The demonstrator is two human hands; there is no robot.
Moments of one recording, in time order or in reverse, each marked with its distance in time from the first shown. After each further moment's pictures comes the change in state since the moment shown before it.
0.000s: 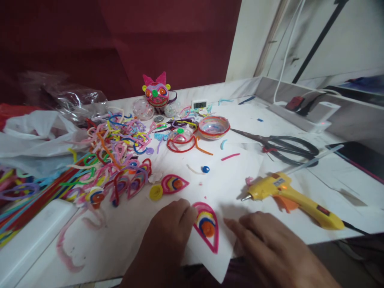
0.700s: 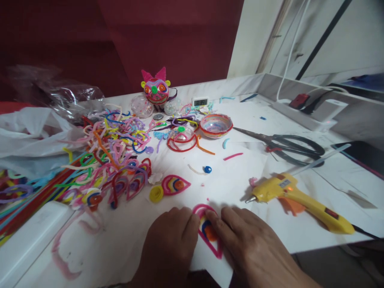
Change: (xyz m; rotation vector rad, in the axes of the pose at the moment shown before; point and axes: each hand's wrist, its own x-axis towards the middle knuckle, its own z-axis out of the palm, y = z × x) left_hand -0.003 0.010 0.001 0.123 0.202 0.067; right_hand 0.031 -0.014 0.031 -0.066 -0.065 0.023
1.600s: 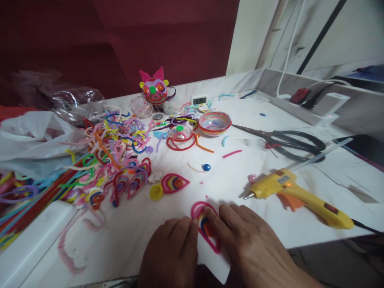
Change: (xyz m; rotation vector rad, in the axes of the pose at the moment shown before) left_hand -0.014 0.013 -0.007 0.107 0.070 0.034; right_hand 0.001 -0.006 -0.001 0.011 0.002 0.011
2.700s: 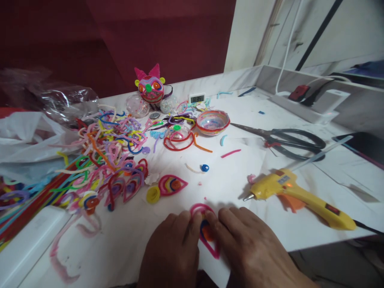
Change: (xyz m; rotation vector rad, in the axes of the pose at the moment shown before) left_hand 0.004 -0.005 0.006 -0.075 -0.196 -0.038; right_hand 0.000 0.003 0.000 0.051 0.054 -0.004
